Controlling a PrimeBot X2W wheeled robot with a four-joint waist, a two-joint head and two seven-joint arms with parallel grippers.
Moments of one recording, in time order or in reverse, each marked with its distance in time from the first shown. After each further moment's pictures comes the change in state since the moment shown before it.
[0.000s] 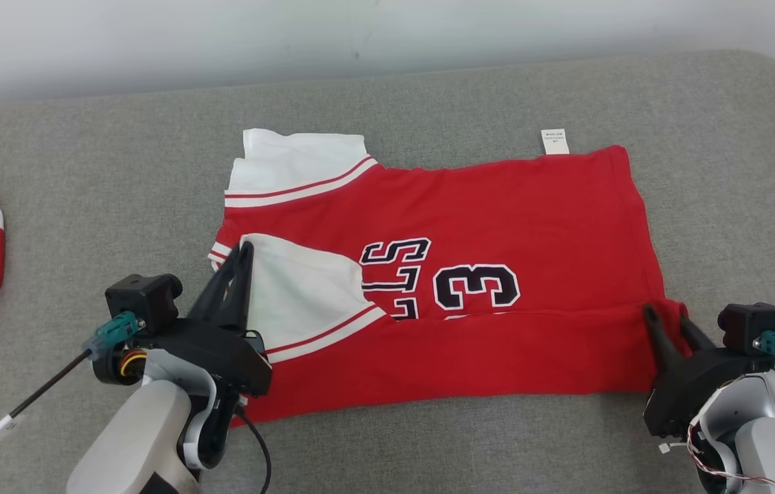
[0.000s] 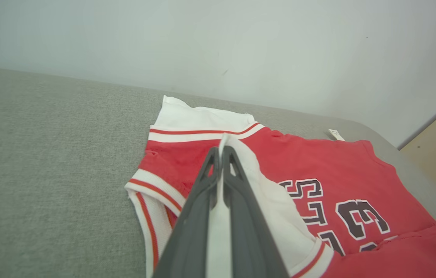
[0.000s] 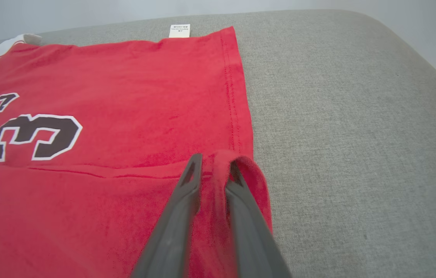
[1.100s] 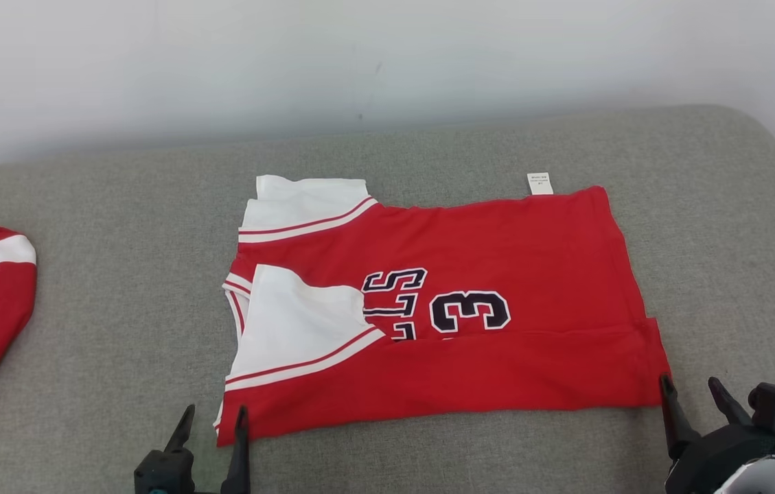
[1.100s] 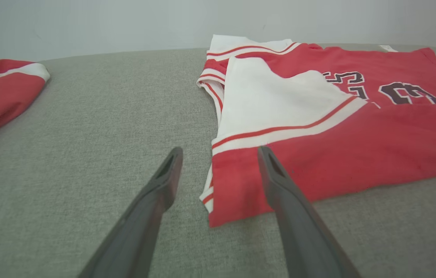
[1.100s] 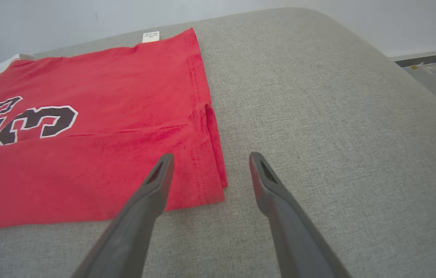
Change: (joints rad) left arm 0.438 -0.015 0.129 -0.142 0.397 0.178 -0.034; right arm 0.210 0.076 -0.136 -0.100 -0.032 0.000 -0.023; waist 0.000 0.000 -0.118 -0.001
